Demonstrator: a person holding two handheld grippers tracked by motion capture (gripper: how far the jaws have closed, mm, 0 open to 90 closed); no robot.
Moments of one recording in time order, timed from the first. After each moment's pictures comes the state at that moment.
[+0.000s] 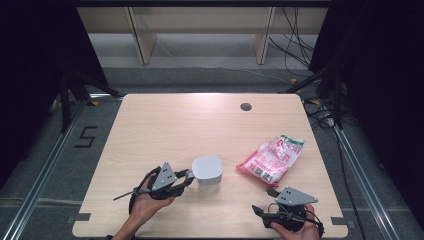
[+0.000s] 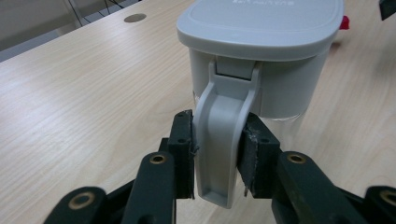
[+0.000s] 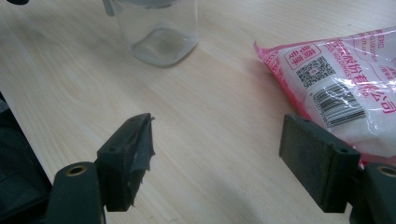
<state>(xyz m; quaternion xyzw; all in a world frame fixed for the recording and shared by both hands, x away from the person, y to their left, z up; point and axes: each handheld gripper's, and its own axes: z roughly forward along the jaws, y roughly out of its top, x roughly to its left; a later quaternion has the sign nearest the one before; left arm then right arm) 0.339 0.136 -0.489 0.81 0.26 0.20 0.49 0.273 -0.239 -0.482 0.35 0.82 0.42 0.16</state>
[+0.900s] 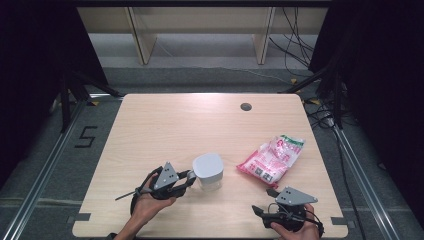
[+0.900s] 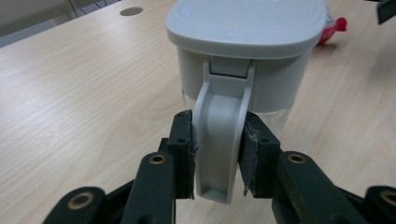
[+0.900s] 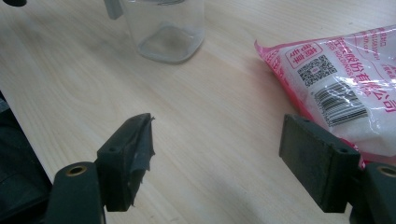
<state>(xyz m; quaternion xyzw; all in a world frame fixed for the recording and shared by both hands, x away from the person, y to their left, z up) 0.336 0.132 -0.487 0.81 0.27 0.18 0.49 0.274 -0.239 -0.482 0.35 0.82 0.42 0.16</state>
